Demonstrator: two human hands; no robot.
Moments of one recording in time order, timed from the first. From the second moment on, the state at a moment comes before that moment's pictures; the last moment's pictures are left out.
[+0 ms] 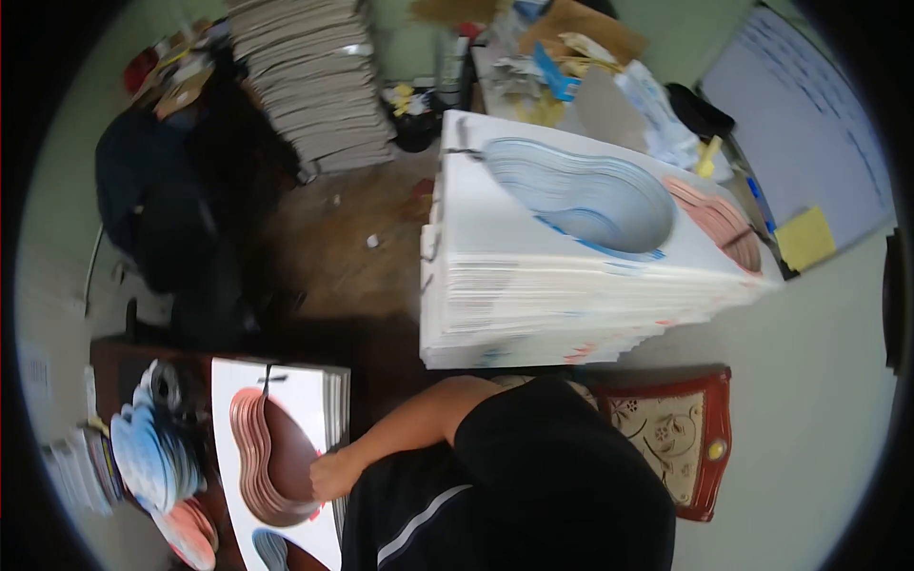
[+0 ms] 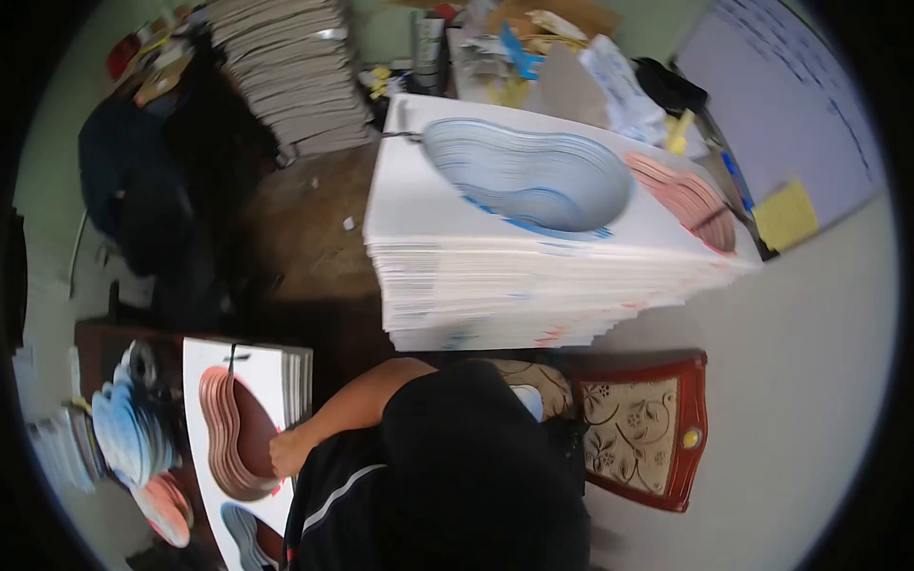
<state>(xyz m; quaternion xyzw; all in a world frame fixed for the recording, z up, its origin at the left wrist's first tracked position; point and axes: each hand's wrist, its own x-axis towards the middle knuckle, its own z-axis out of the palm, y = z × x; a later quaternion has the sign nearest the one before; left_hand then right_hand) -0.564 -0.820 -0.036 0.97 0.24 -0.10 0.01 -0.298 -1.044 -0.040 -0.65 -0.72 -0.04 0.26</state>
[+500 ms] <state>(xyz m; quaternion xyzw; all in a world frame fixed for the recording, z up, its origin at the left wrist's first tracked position) -0.617 -0.838 -0.008 0.97 0.22 -0.11 0.05 -0.303 -1.055 -0.020 -0.69 -0.68 0.11 0.22</state>
